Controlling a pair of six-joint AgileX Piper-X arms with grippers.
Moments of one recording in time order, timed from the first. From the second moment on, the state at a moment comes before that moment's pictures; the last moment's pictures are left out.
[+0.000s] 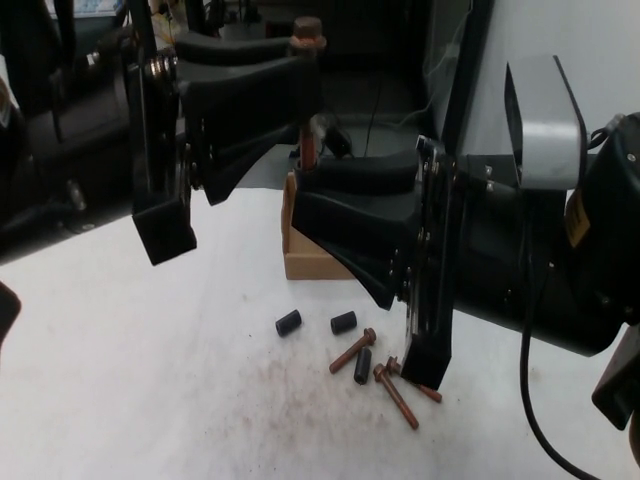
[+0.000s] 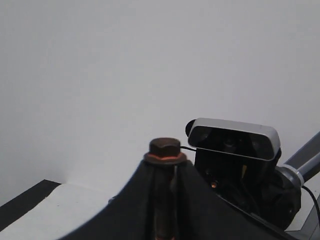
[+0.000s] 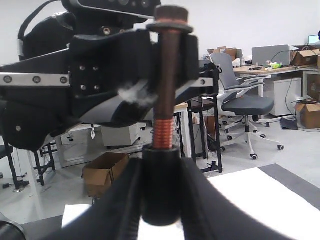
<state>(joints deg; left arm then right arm) -25.8 55.4 -35.2 -32.9 50.4 -22.4 42.3 66.5 -33.3 -39.2 -31.5 12.0</state>
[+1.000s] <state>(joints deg) -25.5 53.3 -35.5 -28.0 54.0 -7.5 42.3 66.5 -33.2 -38.2 -31.7 11.6</state>
